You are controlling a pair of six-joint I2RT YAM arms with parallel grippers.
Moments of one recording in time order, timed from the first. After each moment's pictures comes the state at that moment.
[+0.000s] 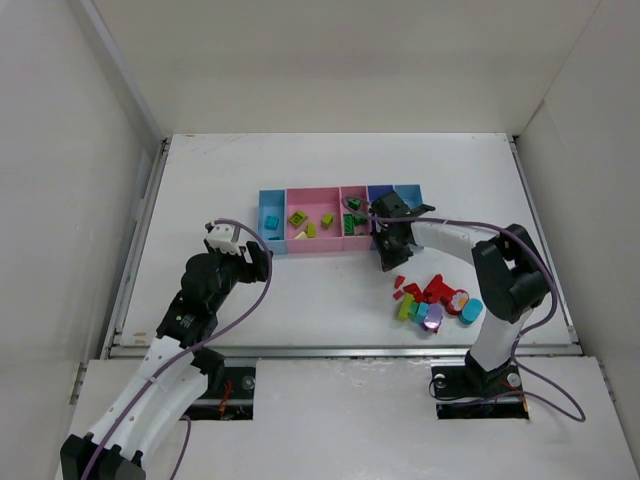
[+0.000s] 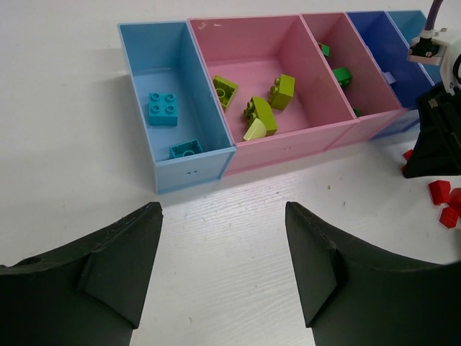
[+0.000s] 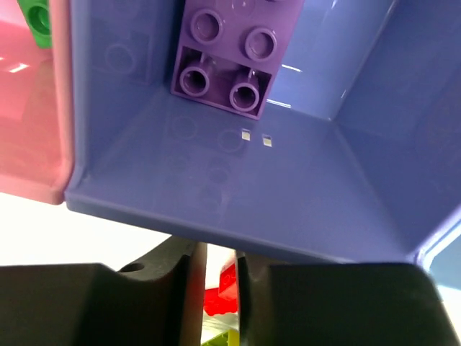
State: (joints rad) left arm -0.37 0.55 0.37 -0.06 0.01 -0.25; right arm 0.53 1.79 1.15 -0.61 0.02 0.21
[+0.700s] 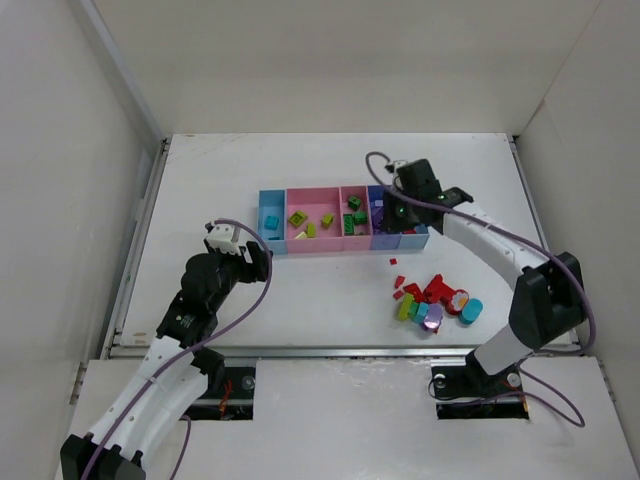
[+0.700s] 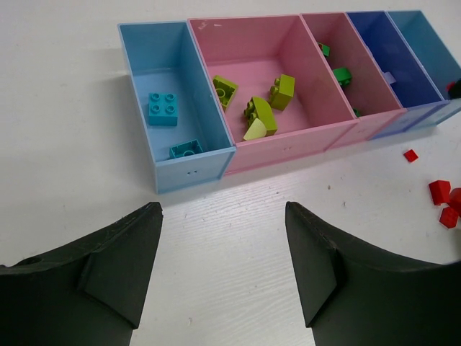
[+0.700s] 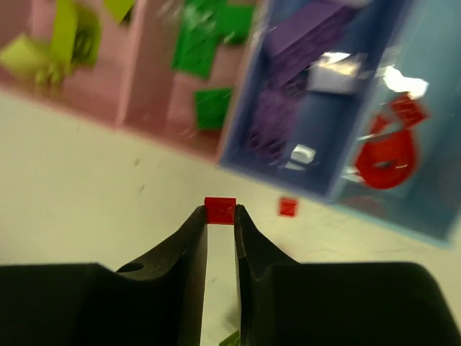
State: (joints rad) left arm -0.37 0.55 0.37 -0.06 0.01 -0.25; right arm 0.50 1.56 1.21 -0.56 -0.07 0.23
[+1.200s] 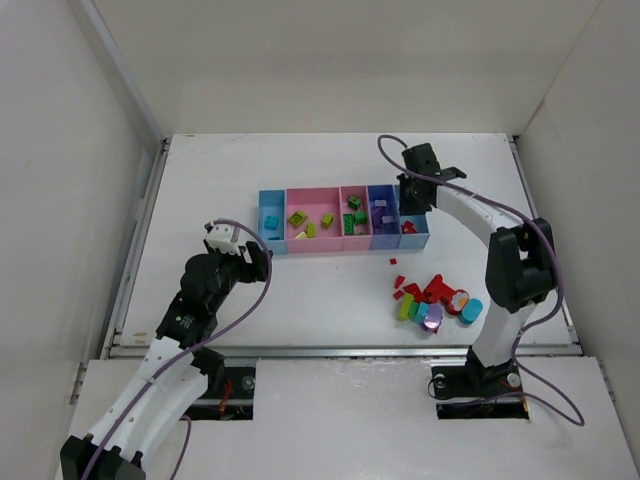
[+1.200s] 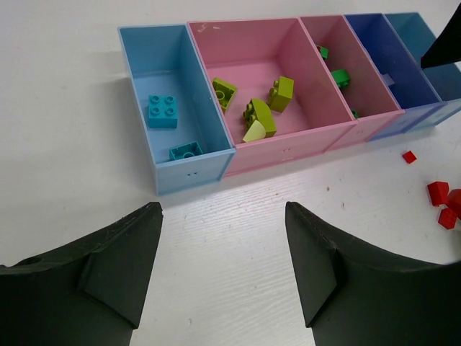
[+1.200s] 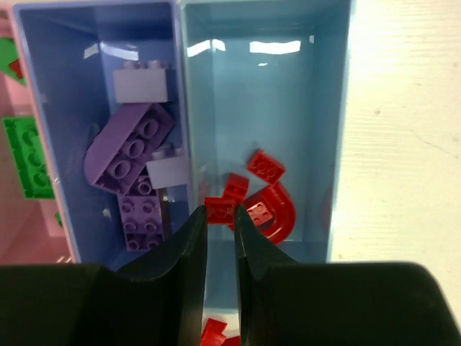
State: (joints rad) left arm -0.37 0.55 0.37 -0.06 0.01 -0.25; right arm 0.32 1.82 1.43 -0.60 0.13 0.29
